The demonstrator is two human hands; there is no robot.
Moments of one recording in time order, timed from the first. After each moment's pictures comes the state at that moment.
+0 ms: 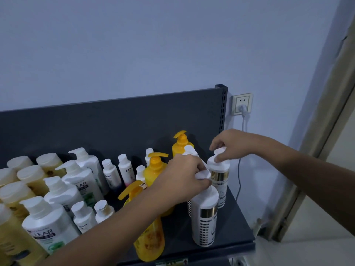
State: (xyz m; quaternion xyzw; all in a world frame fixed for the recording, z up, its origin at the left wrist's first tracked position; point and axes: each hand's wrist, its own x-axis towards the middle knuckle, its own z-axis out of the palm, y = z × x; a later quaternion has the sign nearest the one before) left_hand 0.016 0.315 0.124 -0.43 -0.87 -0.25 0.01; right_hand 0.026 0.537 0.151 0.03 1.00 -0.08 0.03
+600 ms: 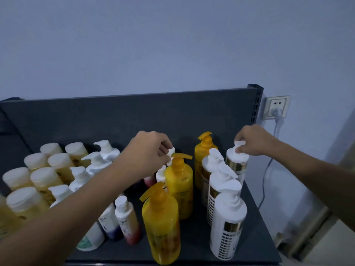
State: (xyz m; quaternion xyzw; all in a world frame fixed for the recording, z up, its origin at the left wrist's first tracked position) left_hand -0.070 0.222 0.162 -0.32 -0.92 -0.22 0.05; right_hand -0.048 0.566 0.122 0.10 0.99 -0.03 -0.06
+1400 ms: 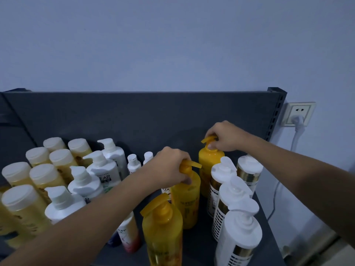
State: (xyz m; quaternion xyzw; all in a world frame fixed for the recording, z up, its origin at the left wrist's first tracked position) left_hand -0.119 0.257 0.108 -0.37 -0.91 -0.16 -0.01; right_hand -0.132 0.498 0.136 -0.06 1.00 -0.08 -0.02
